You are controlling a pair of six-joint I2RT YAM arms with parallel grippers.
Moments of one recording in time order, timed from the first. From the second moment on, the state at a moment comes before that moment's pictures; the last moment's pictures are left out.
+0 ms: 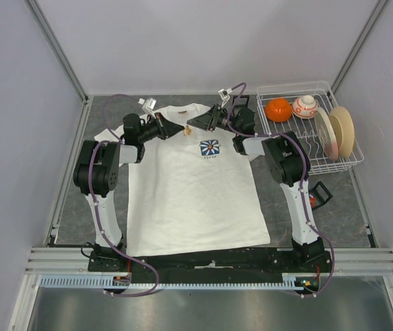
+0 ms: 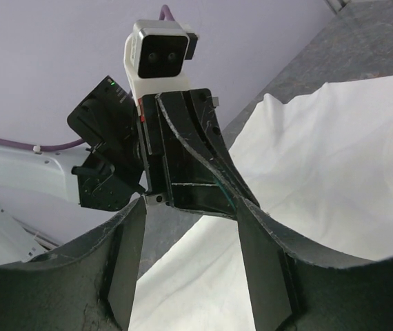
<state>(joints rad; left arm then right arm) -0.13 2.06 1.06 0.91 0.82 -0.67 0.39 2.39 1.51 1.18 -0.86 1.05</state>
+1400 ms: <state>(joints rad) -0.13 2.13 1.10 1.11 1.02 -0.81 0.34 2.31 1.43 1.04 -0.94 0.90</state>
